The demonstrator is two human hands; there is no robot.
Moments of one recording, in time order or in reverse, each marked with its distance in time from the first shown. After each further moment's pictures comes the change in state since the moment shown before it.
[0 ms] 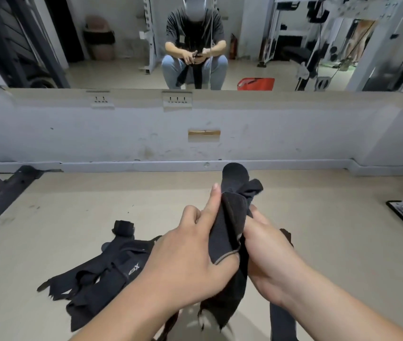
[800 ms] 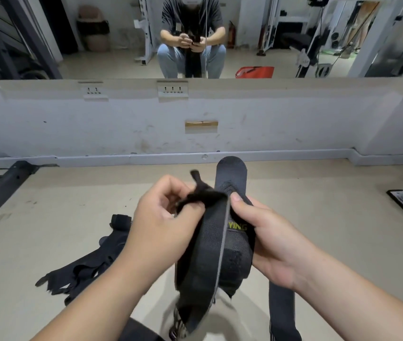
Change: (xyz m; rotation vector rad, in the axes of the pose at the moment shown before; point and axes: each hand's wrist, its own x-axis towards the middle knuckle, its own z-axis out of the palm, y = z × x) left_hand 0.025 -0.017 0.000 -0.928 0.372 -0.083; right_hand 0.014 -0.001 -0.023 0.084 -0.126 0.050
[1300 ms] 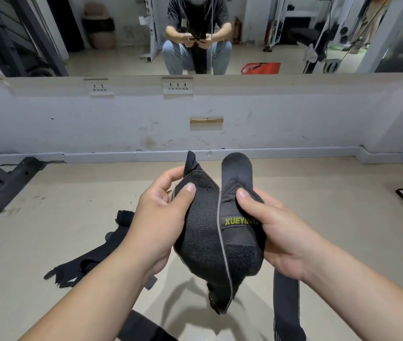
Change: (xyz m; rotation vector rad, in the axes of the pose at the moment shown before) left_hand 0.009 -0.005 -0.001 -0.302 0.023 -0.249; right_hand 0.004 -0.002 -0.009 -0.056 -0.003 -0.032
